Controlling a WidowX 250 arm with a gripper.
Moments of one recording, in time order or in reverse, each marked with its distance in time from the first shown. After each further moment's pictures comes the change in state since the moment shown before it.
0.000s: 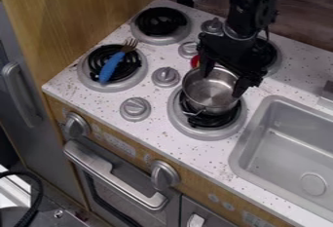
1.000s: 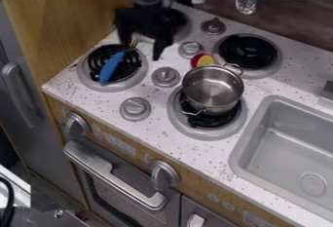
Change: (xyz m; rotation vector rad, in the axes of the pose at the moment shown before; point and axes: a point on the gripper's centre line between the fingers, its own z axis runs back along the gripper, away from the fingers) arm -0.021 0.161 -0.038 0.079 0.103 0.300
